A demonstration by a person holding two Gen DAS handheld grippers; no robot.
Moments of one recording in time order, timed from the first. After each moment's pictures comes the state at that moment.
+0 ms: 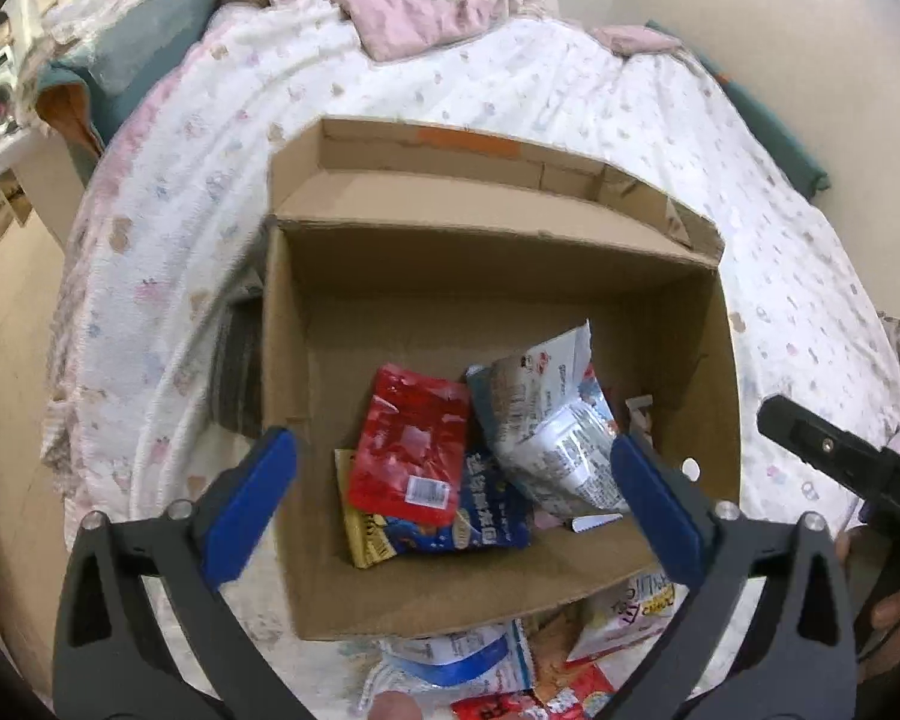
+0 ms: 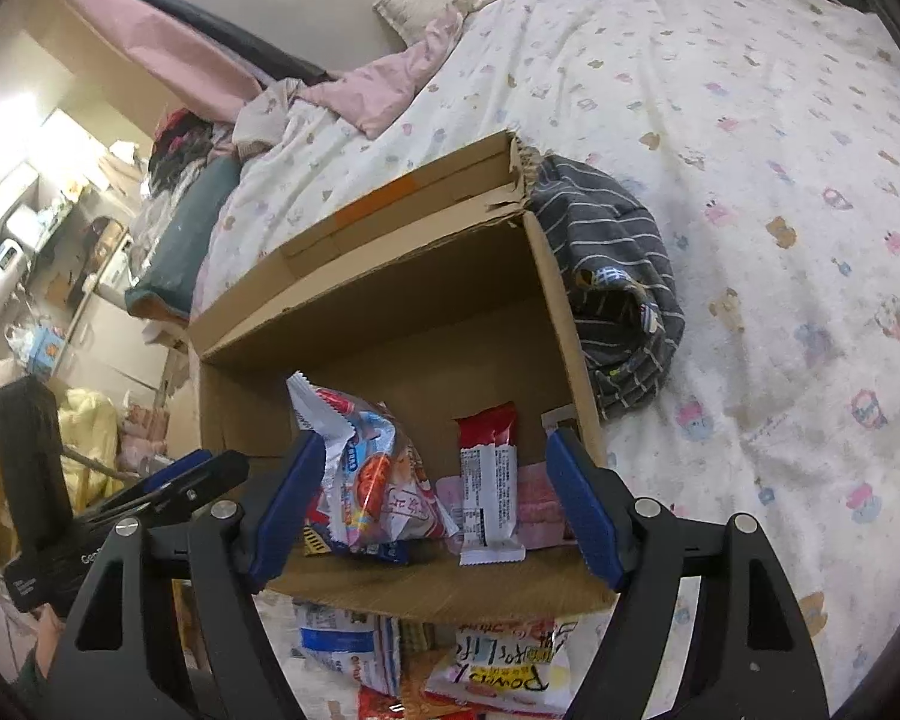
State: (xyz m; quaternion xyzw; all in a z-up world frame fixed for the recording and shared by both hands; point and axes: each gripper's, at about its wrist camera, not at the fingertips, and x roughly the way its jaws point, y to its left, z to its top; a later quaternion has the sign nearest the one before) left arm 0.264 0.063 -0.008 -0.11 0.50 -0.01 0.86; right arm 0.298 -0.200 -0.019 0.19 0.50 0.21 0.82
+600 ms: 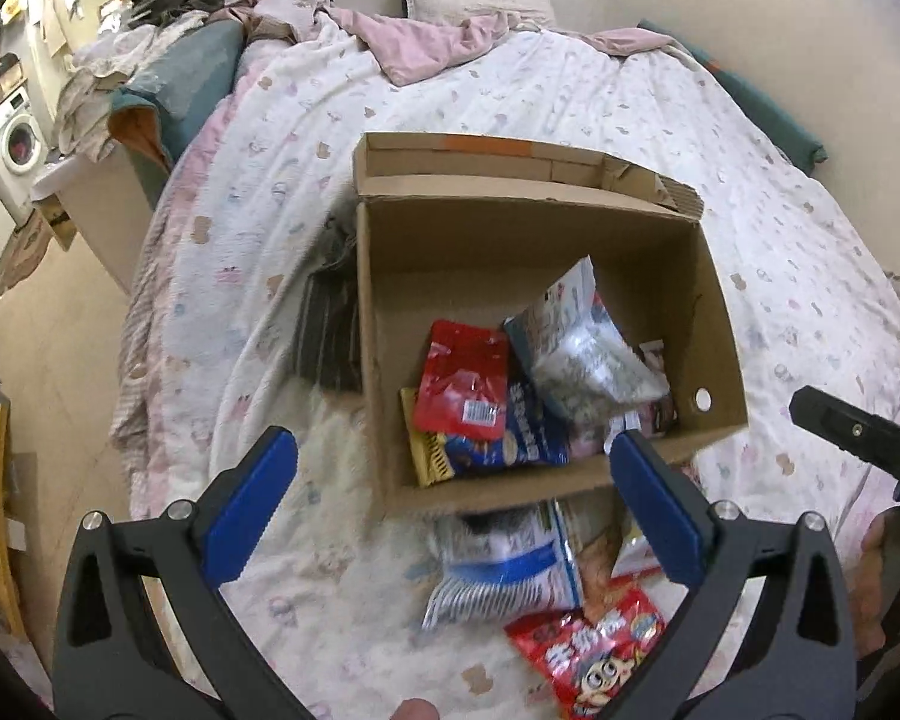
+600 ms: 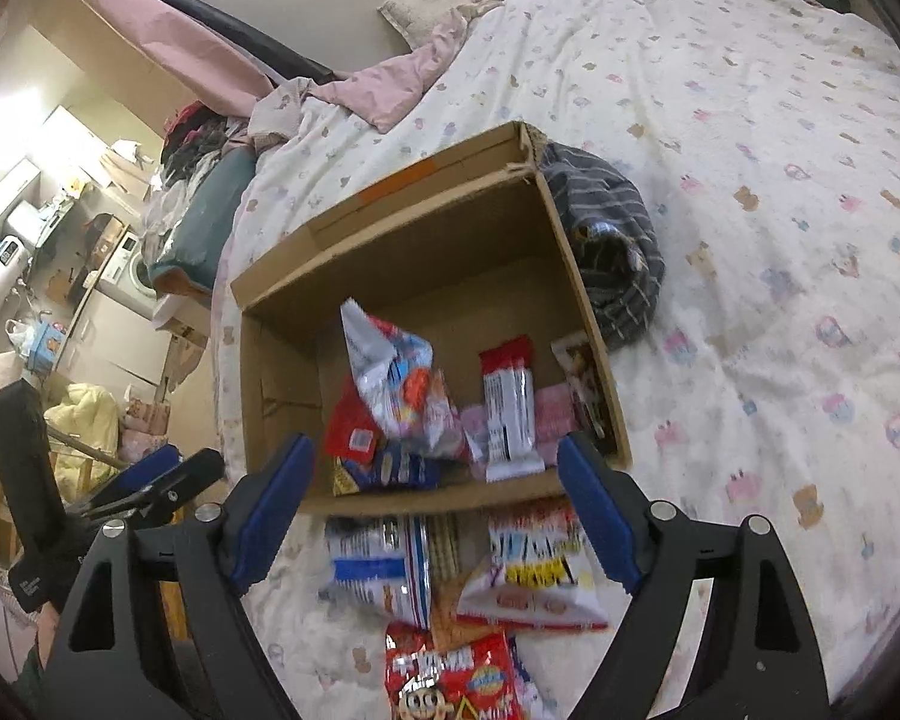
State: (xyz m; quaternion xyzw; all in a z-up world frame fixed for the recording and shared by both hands) left arm 0.192 0.074 0.023 -0.07 0.49 0.01 0.87; right arm 0.233 -0.198 0.005 0.18 0.50 0.20 0.82
